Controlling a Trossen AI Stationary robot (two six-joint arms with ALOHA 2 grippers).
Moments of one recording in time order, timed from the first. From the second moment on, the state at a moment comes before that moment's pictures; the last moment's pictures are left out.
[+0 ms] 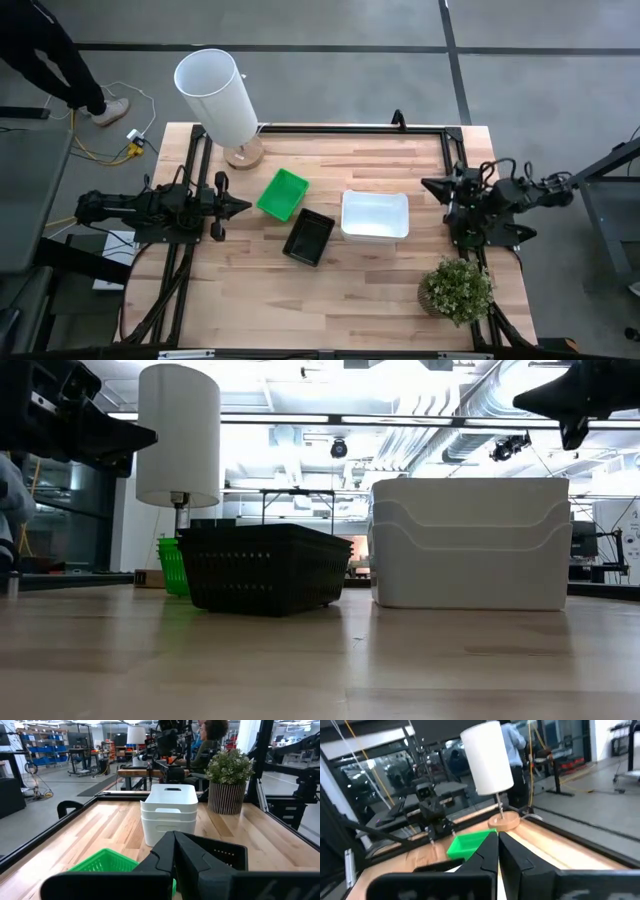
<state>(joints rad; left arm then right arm) 0.06 0.01 0.04 -0.06 -0.12 0.00 0.32 0.04 0.31 -0.23 0.65 0.24</state>
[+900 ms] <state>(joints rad) 0.06 0.01 0.04 -0.06 -0.11 0.00 0.12 0.01 0.01 0.05 0.32 0.15</state>
